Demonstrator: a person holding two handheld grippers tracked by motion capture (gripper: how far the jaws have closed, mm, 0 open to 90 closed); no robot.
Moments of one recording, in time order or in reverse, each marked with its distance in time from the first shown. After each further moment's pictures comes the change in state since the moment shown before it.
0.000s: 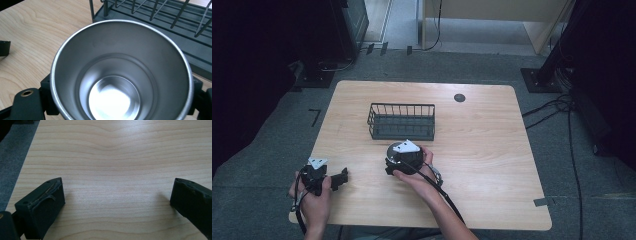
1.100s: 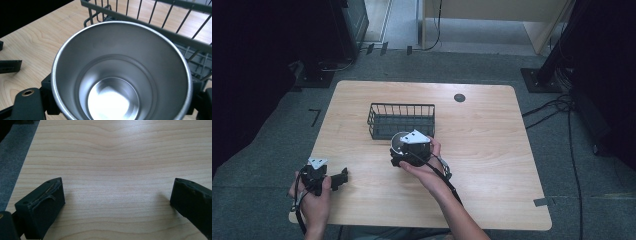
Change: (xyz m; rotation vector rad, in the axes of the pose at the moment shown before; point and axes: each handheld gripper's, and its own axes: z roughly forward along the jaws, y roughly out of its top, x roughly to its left) left arm 0.000 0.000 0.000 -0.001 0.000 -0.001; right arm -0.020 0.031 -0.034 -0.062 0.012 -0.003
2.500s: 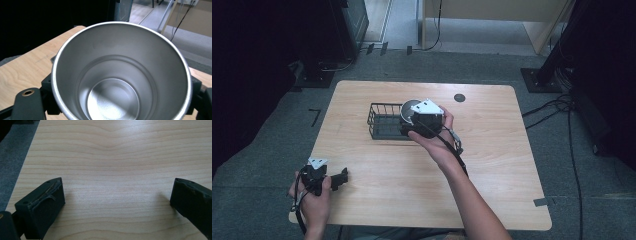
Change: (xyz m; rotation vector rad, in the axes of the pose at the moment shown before) left arm 0.000 0.000 0.000 -0.001 0.000 -0.002; right arm -0.041 0.075 -0.028 -0.151 -0.117 -0.028
